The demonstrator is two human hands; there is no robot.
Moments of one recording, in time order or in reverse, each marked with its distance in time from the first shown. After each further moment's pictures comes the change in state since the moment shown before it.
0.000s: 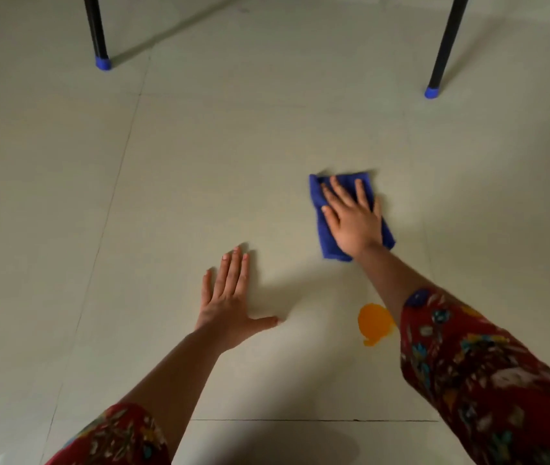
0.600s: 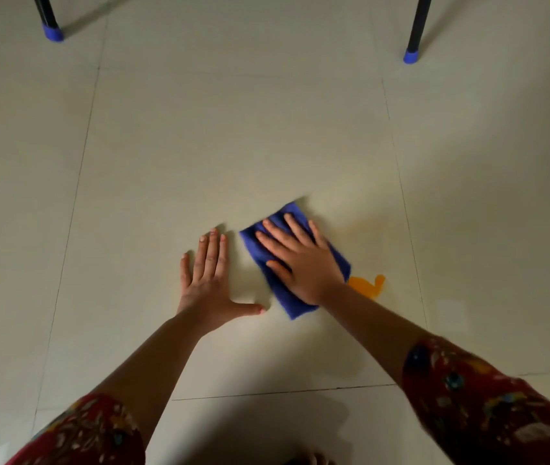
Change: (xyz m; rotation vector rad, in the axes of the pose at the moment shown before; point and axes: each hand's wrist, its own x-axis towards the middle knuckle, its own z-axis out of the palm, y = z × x) left_hand -0.002 0.006 -0.004 0.048 -0.057 -0.047; right_hand -0.109 -0.052 0.009 0.000 -0.080 -0.399
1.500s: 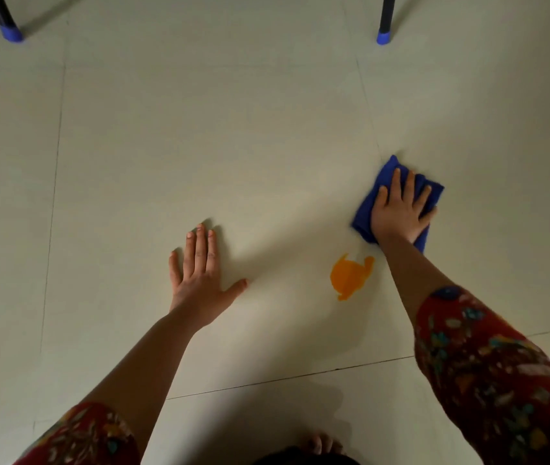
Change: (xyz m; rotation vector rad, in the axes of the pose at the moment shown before) left_hand 0.003 -0.006 0.006 0.048 0.047 0.042; right_hand -0.026 0.136 -0.019 0.152 0.094 1.159
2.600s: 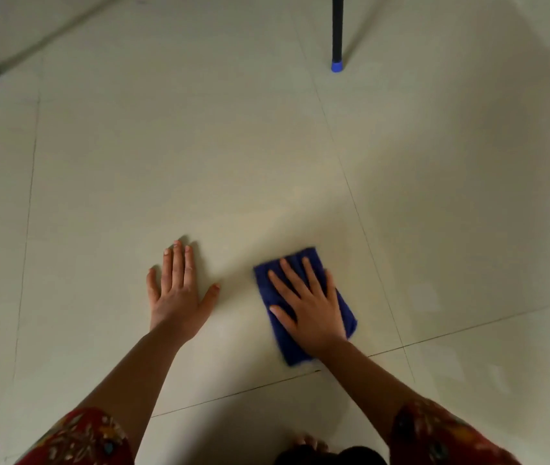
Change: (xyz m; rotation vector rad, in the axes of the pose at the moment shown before) left_hand -0.001 -0.002 0.011 0.024 0.114 0.003; right_hand -0.179 0.021 0.034 -0.116 -0.083 -0.747
